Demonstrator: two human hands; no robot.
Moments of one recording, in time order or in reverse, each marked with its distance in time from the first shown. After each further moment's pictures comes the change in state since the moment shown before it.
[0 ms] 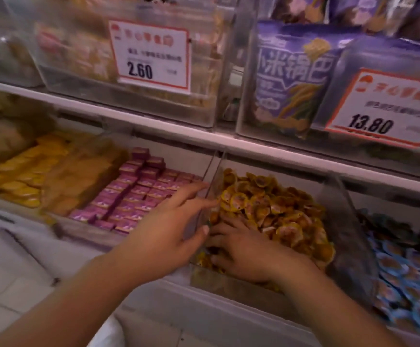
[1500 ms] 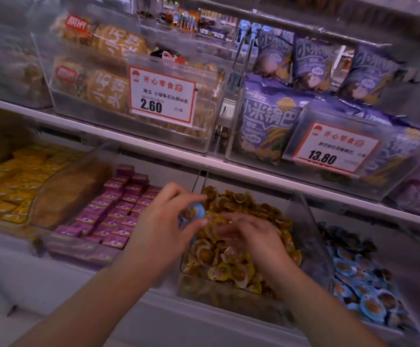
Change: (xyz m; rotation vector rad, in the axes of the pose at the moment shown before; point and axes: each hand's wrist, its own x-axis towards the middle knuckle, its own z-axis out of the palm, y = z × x) left_hand 0.014 0.029 -0.013 -0.155 0.385 0.006; right_hand -0.037 -0.016 -0.039 1.312 0.594 0.454
